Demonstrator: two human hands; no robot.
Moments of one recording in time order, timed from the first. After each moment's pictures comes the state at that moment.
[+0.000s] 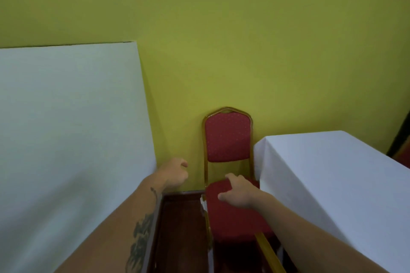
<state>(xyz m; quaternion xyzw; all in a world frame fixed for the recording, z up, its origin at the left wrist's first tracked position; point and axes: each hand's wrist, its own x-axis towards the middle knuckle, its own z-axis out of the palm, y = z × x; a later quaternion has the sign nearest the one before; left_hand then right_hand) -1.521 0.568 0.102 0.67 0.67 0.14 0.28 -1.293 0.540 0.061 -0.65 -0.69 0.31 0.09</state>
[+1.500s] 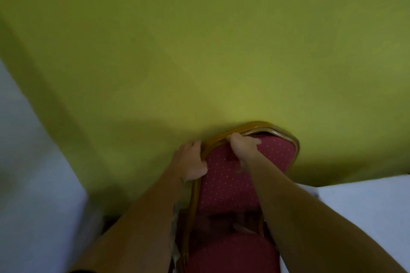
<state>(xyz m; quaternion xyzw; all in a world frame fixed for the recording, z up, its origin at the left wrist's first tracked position) -1.478 1.269 -0.080 0.73 0.58 0.12 0.34 -1.328 1.273 -0.025 -0.81 -0.24 0.42 0.34</state>
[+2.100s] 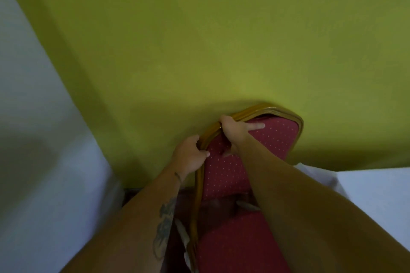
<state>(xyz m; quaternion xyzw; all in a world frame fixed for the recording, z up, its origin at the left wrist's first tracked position) -1.516 1.236 -0.114 0.58 0.64 0.22 0.46 -1.379 1.287 -0.075 -0.80 -0.23 0.46 0.31</state>
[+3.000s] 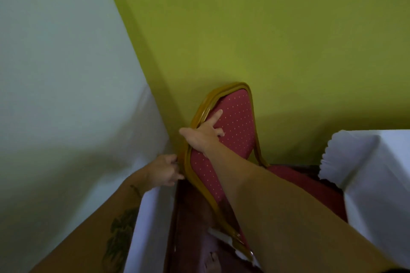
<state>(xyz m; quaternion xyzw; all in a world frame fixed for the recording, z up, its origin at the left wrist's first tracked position) -1.664 1.016 -0.078 0.46 0.68 0.09 0.56 -1.525 1.090 -0.062 -0.68 -0.47 0.54 0.17</state>
